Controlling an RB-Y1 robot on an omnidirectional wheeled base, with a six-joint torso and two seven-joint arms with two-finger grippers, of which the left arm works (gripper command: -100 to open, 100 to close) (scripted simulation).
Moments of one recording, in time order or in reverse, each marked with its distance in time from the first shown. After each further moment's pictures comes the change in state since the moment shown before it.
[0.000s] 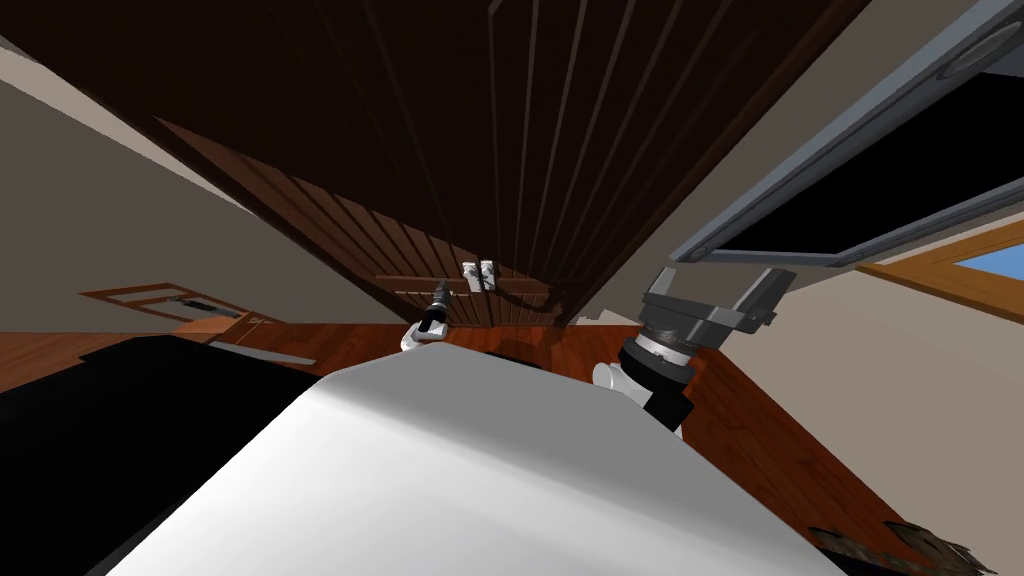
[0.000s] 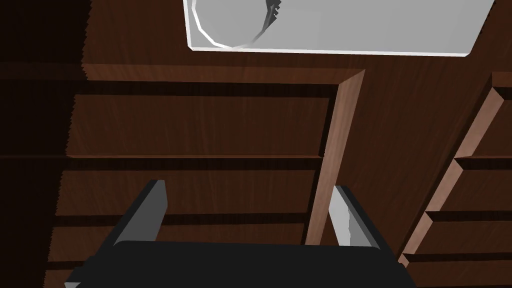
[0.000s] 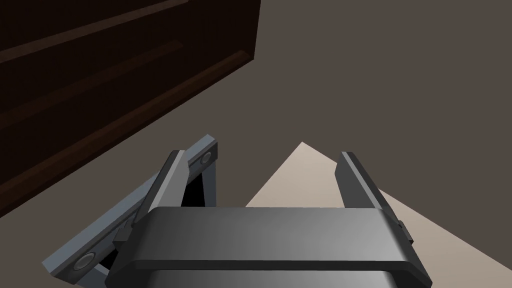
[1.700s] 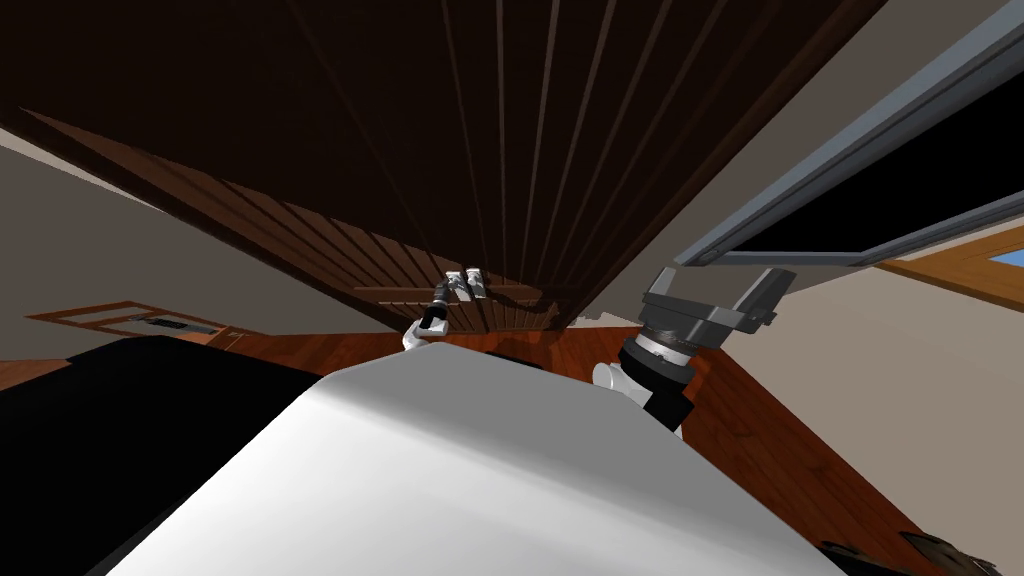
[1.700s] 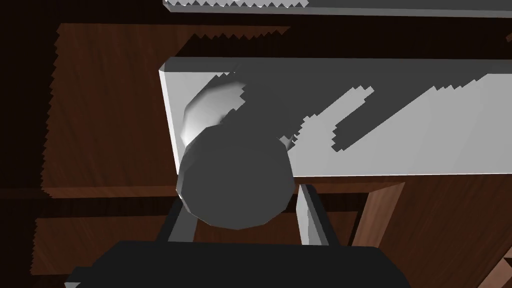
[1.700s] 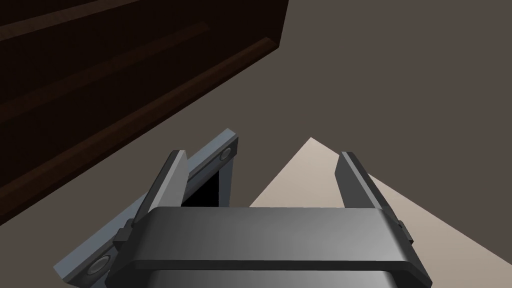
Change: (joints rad) arm -0.031 -0.003 0.011 0.003 0.000 0.014 -0.005
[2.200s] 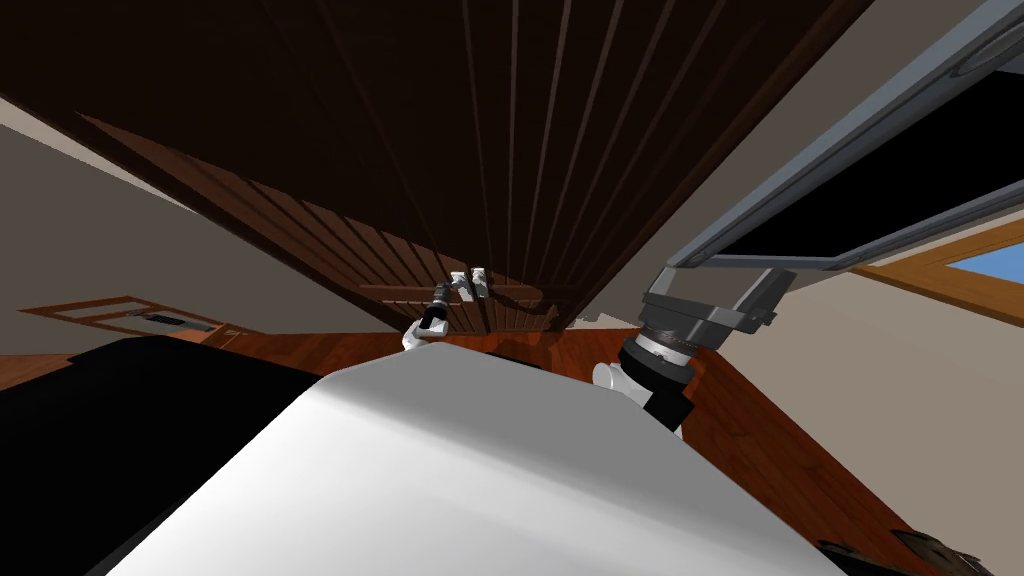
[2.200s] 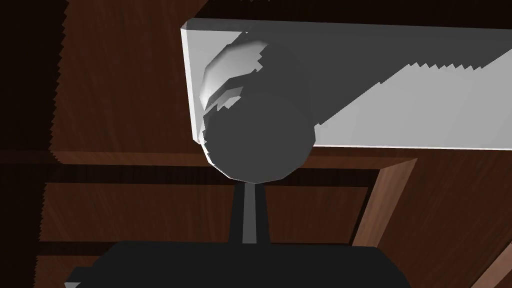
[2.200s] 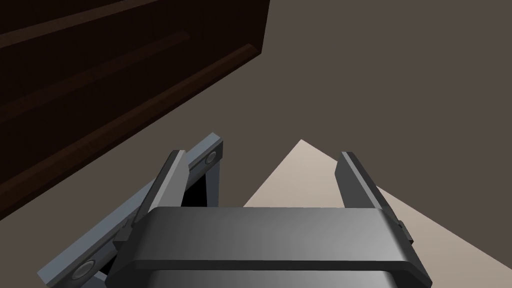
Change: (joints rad) arm 0.002 0.001 0.001 0.001 0.000 -0.002 0.000
